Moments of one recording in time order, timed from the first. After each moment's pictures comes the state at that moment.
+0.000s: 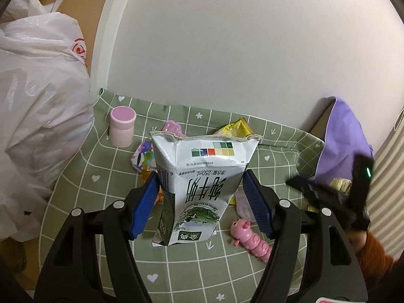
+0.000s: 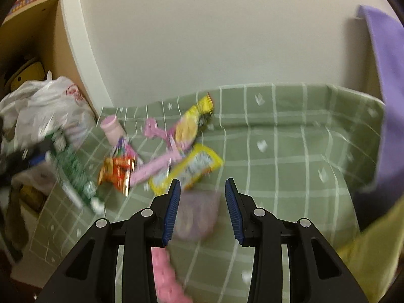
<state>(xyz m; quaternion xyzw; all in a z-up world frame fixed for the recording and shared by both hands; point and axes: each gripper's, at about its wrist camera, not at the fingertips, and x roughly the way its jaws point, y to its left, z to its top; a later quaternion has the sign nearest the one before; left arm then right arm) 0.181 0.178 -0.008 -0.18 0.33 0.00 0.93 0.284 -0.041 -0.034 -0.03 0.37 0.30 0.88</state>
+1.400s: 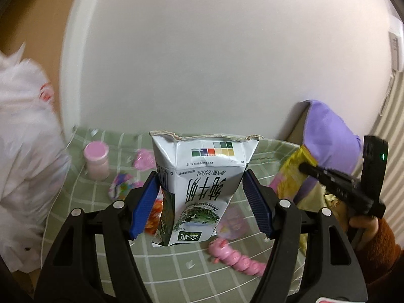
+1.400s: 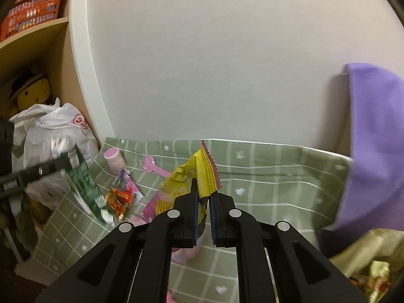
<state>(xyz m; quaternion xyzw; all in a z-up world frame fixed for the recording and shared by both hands) 0.195 0.146 0.033 -0.15 0.28 -0.06 0.95 0.259 -0.095 0.039 -0.05 0.29 0.28 0.91</state>
